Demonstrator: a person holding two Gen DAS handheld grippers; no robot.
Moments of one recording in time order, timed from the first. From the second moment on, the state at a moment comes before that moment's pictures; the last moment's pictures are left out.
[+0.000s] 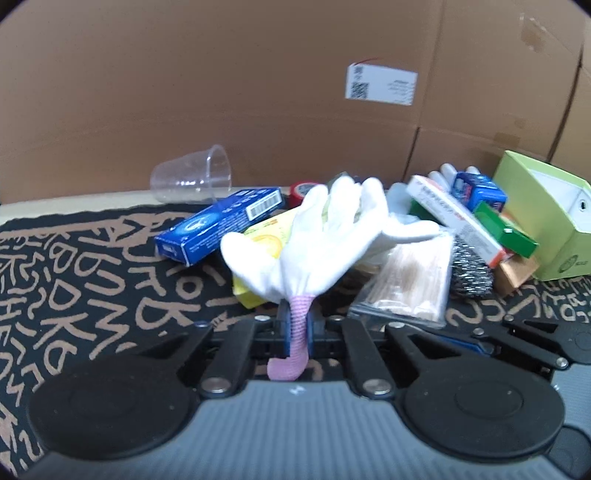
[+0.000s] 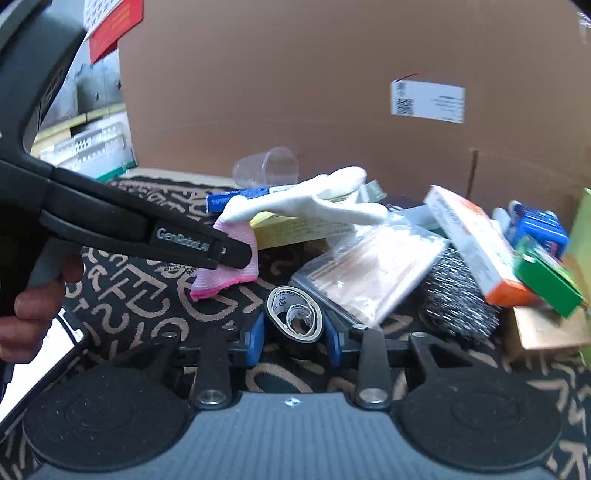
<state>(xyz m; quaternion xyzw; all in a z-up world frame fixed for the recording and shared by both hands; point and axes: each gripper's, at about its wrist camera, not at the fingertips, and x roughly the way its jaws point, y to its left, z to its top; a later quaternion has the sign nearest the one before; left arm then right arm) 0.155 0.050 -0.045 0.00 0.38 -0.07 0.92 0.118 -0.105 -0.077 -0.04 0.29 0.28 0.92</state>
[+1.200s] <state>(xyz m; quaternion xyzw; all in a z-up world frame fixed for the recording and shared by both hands) 0.254 -0.277 0.004 0.04 0.38 -0.32 0.87 0.224 -0.391 -0.028 -0.01 0.31 0.00 0.95</state>
